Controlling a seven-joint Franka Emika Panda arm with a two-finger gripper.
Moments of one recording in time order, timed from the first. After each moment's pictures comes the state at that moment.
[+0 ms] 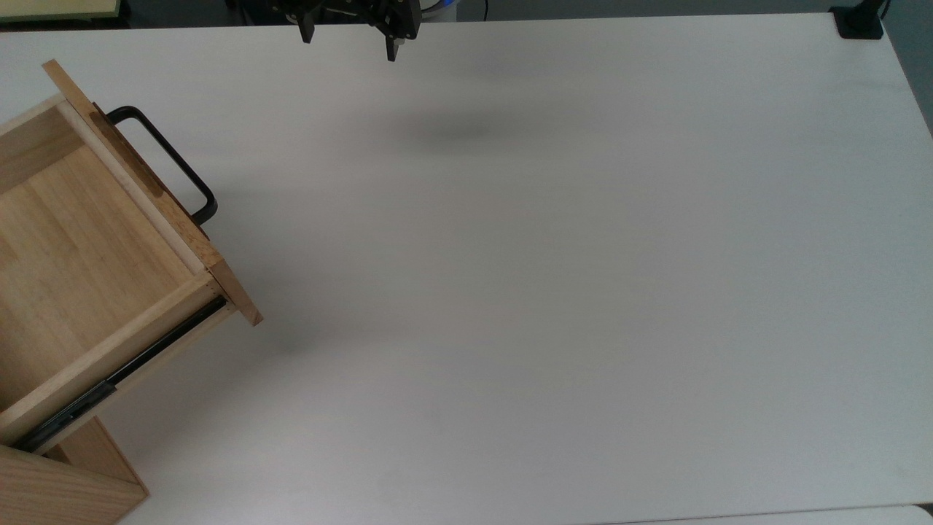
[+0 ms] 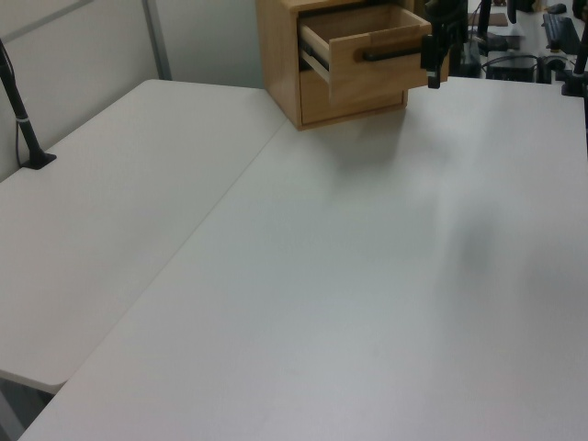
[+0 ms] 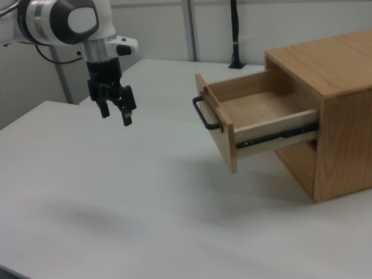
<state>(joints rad) -0.04 0.02 0.04 -1.63 -0.04 1.60 0.19</state>
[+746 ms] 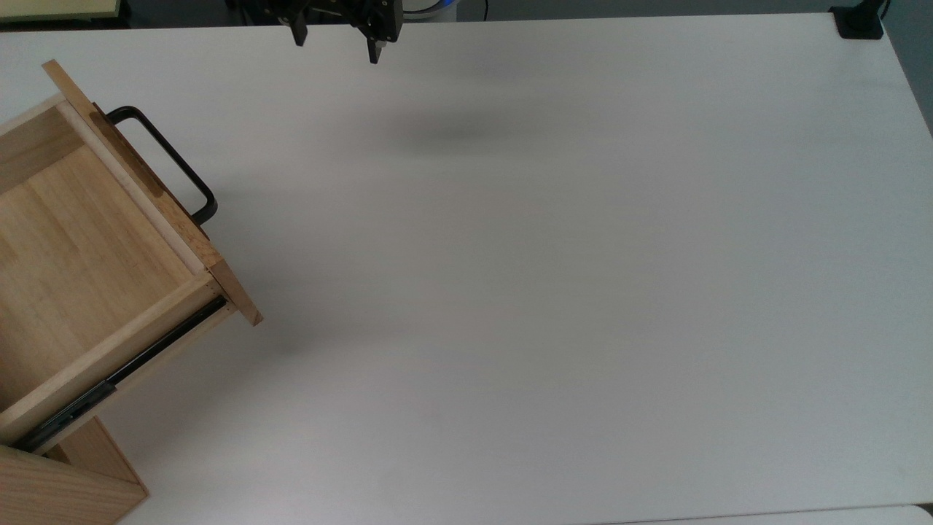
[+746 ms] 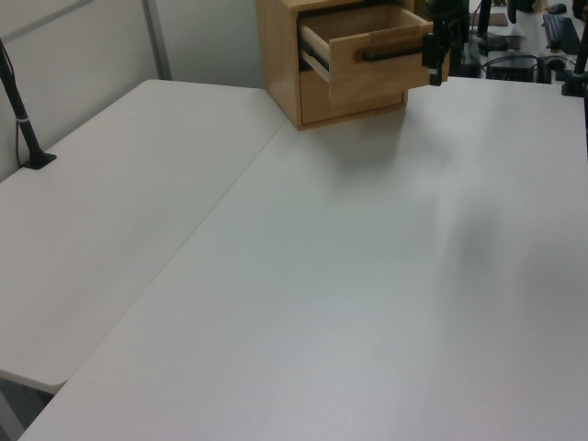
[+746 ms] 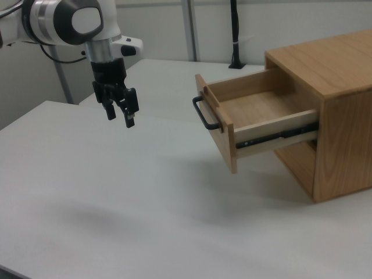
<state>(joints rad) -0.06 0.02 0.03 -1.63 -0.03 1.60 0.19</state>
